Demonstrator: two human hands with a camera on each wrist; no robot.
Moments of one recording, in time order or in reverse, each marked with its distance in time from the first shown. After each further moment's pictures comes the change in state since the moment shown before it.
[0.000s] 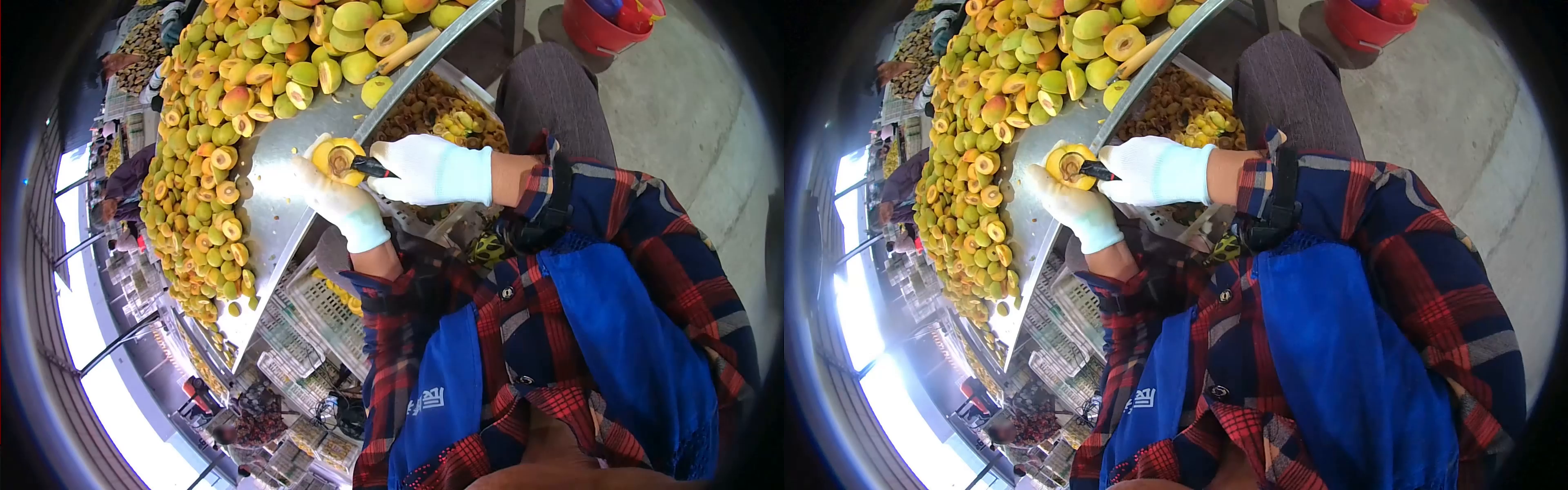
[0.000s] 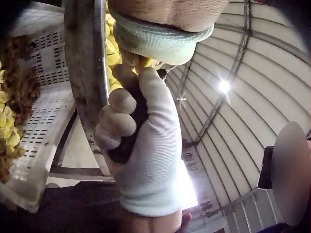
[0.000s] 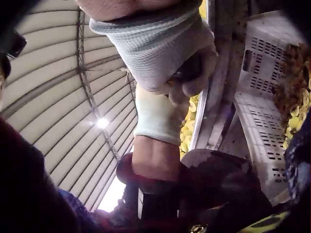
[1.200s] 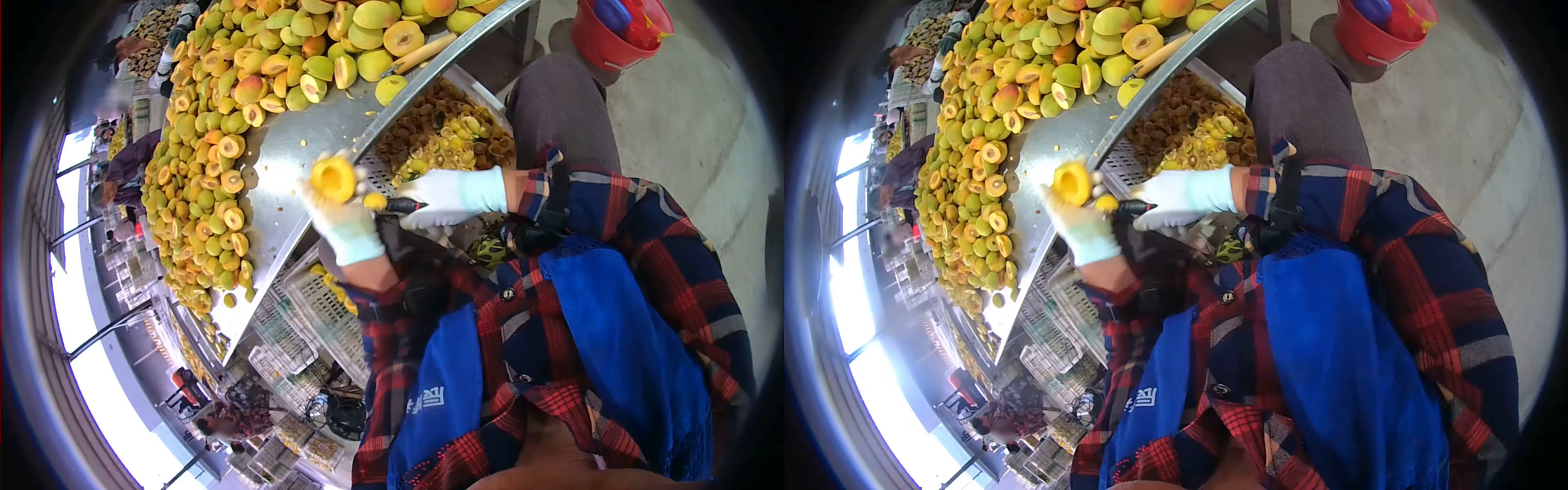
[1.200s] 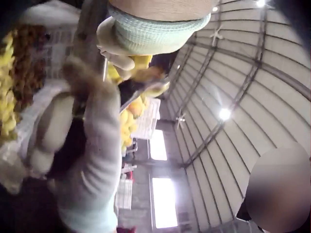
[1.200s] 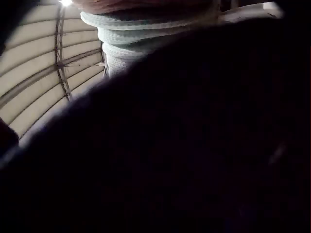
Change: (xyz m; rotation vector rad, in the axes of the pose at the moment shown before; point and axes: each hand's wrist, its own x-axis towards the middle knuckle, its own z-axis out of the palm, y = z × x) left_hand 0.002 -0.014 -0.062 -0.444 -0.081 -0.544; right_hand -0.017 0.019 0.030 0.528 -0.538 0.099
